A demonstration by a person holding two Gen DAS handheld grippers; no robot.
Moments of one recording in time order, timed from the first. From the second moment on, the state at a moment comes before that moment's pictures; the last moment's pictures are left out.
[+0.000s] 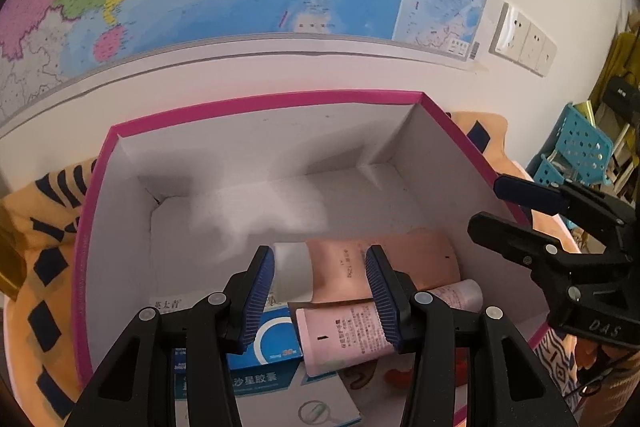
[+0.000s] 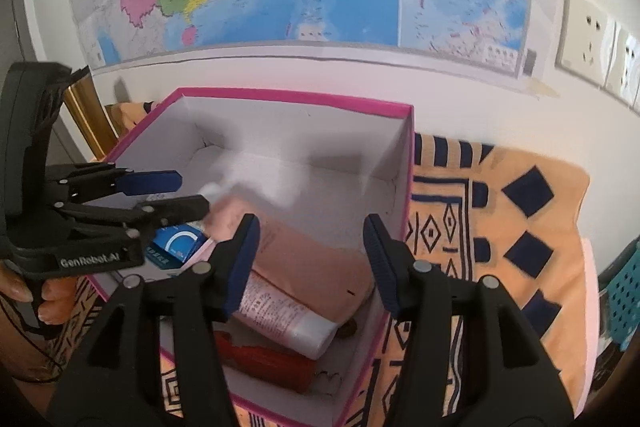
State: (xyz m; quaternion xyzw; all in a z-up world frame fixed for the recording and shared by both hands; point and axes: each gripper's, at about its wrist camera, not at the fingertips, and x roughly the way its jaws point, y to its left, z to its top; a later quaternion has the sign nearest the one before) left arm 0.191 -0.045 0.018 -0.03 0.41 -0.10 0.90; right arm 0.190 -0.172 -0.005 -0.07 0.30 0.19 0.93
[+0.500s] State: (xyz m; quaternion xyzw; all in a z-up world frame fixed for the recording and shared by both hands) left arm 0.102 -0.027 0.050 -0.03 0.29 -0.08 0.95; right arm 0.114 -0.174 -0.006 -0.04 0.25 0.24 0.94
